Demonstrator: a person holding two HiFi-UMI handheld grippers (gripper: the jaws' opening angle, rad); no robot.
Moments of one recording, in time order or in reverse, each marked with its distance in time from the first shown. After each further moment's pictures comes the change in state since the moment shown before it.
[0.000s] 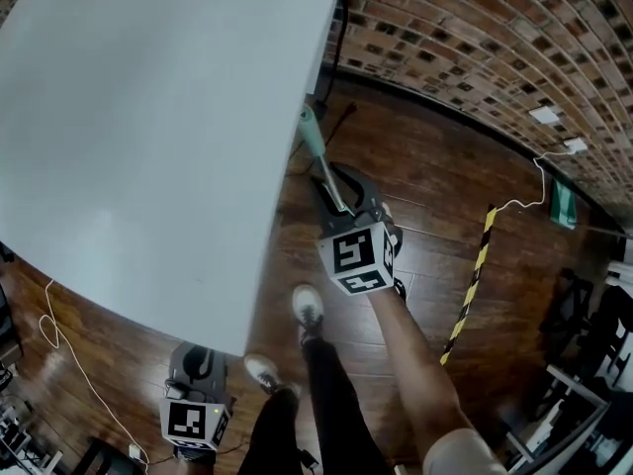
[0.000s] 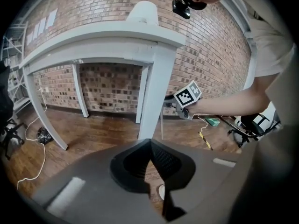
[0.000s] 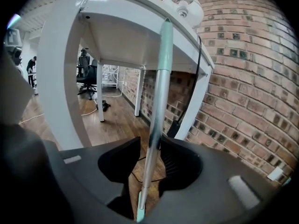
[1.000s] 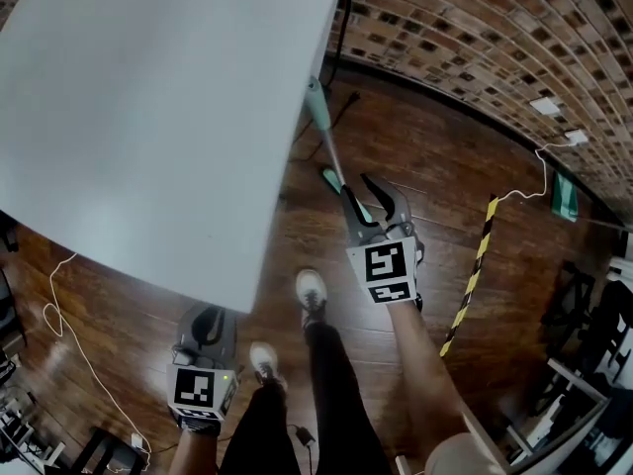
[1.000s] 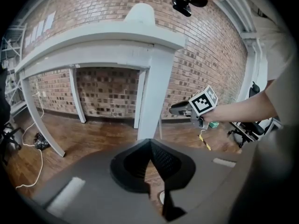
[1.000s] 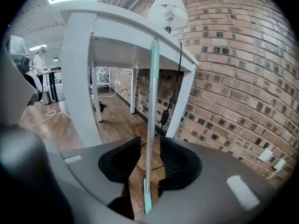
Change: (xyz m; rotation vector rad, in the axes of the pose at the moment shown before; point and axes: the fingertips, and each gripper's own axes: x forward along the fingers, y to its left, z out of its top) left arm 0.016 -0.011 0.026 0.007 -0.066 -0.025; right arm -0.061 -0.007 -0.028 0.100 0.040 -0.062
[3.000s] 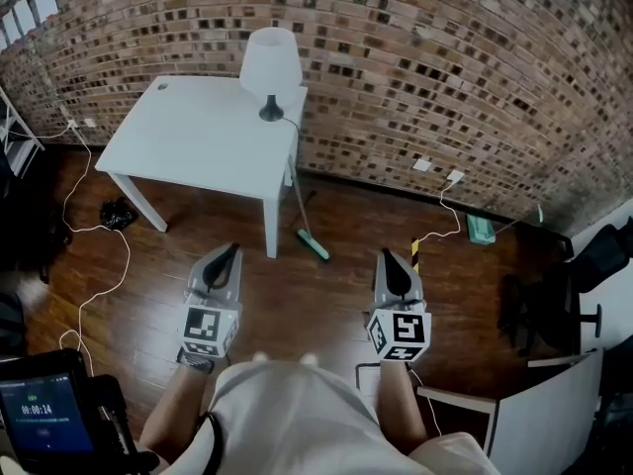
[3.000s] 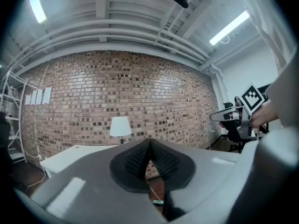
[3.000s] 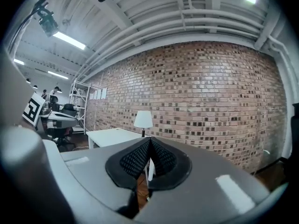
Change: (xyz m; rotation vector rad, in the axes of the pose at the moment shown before) left arm -0.470 -0.129 0.226 0.283 -0.642 -0.065; right arm -0.641 0.104 0.248 0.240 -0.447 -0.381
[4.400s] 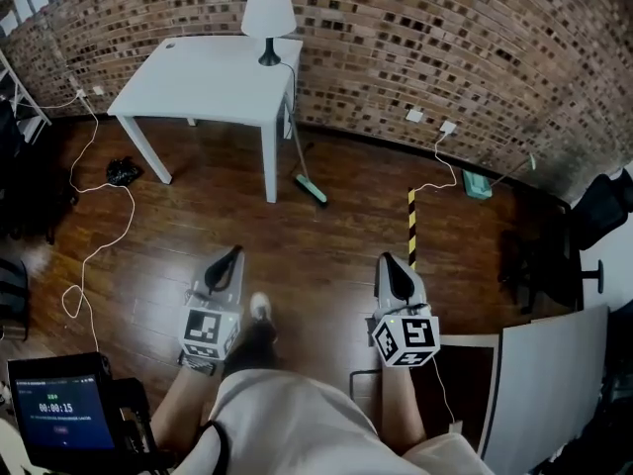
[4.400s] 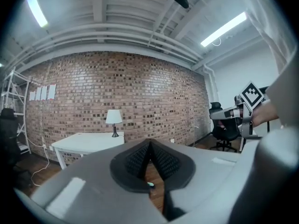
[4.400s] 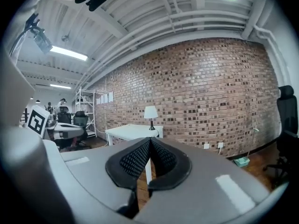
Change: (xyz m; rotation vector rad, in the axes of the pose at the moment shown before) left arm -0.223 -0.143 -0.033 -0.030 0.072 -0.025; right arm -0.265 0.034 -0.060 0.130 0.053 0.056
